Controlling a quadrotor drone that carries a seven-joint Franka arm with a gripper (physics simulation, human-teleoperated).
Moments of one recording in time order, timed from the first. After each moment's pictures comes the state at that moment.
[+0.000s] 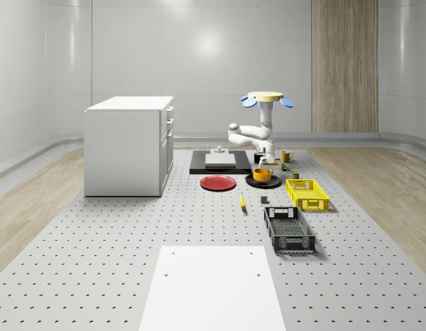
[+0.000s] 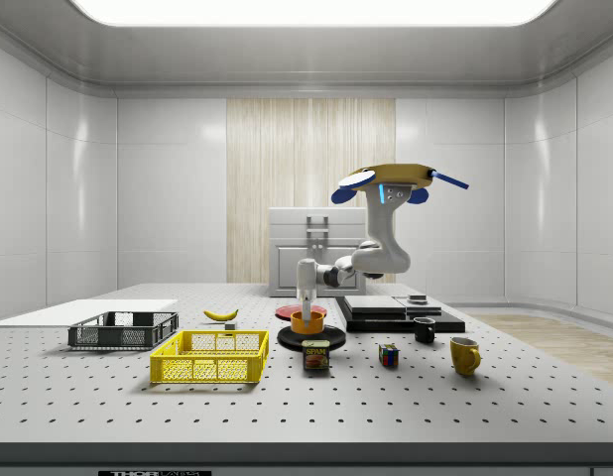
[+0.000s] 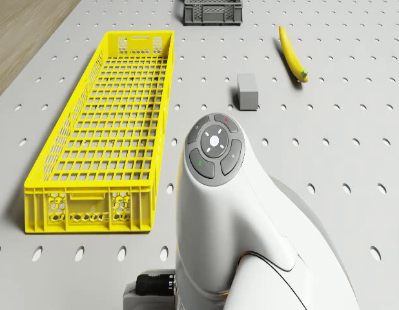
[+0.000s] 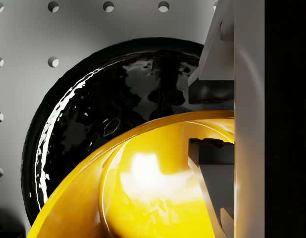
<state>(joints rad) -1.20 -1.56 1.32 -2.79 -1.81 1.65 1.65</state>
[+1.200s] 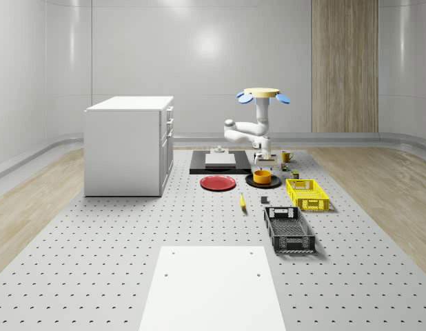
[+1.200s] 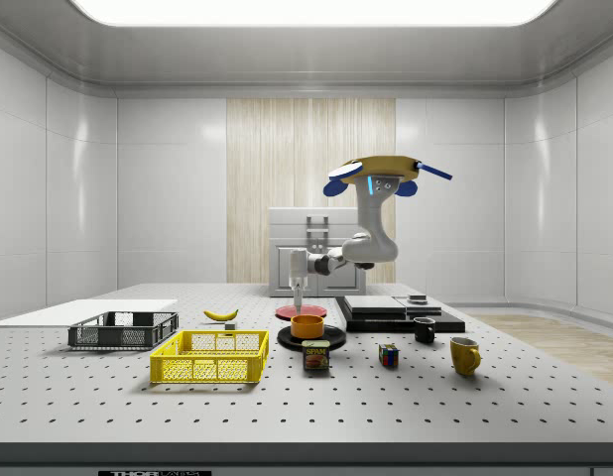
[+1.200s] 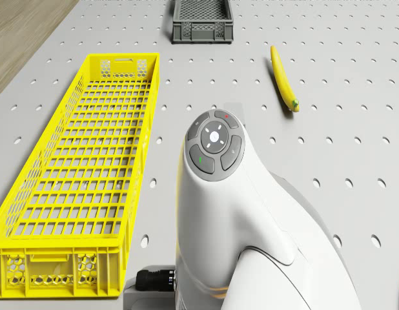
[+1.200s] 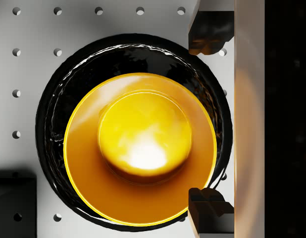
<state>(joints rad) -1.20 -1.57 1.34 -2.80 -1.79 1.64 1.65</state>
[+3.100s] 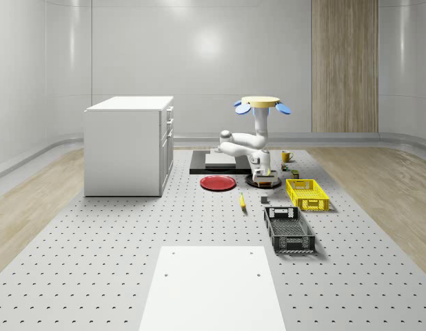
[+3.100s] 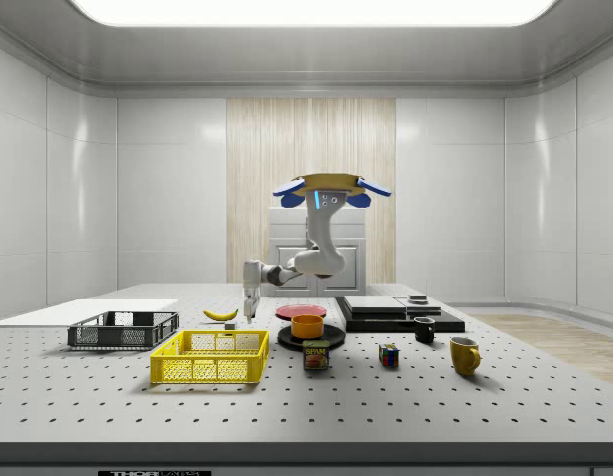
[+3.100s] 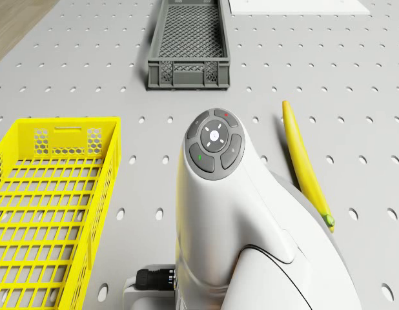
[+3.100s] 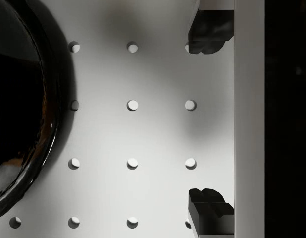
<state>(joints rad) -1.20 -1.57 1.34 -2.80 -1.79 1.65 1.65</state>
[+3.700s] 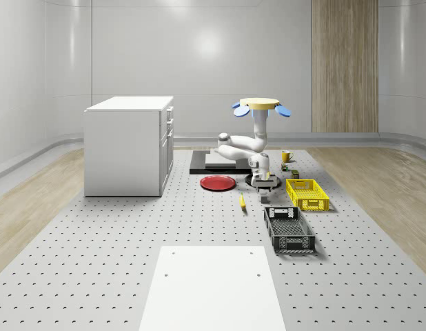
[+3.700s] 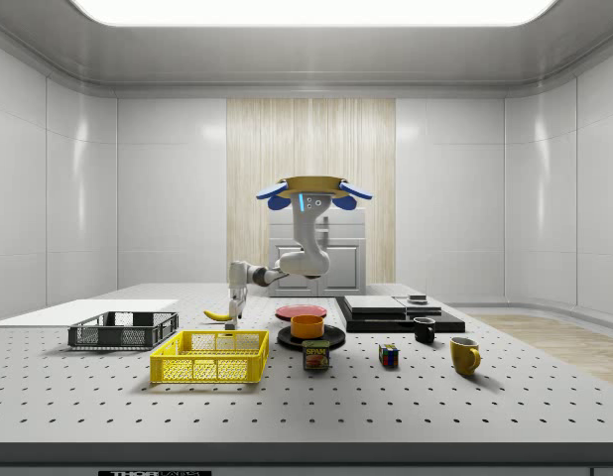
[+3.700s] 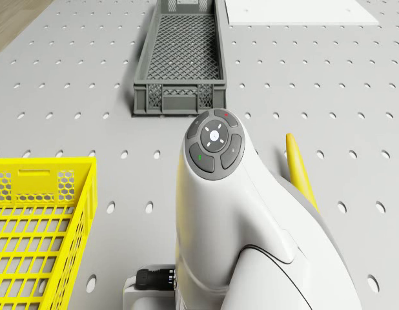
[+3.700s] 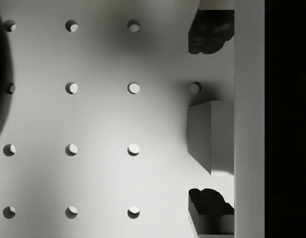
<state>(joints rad) -1.20 -1.58 1.34 -2.80 -1.79 1.65 1.65</state>
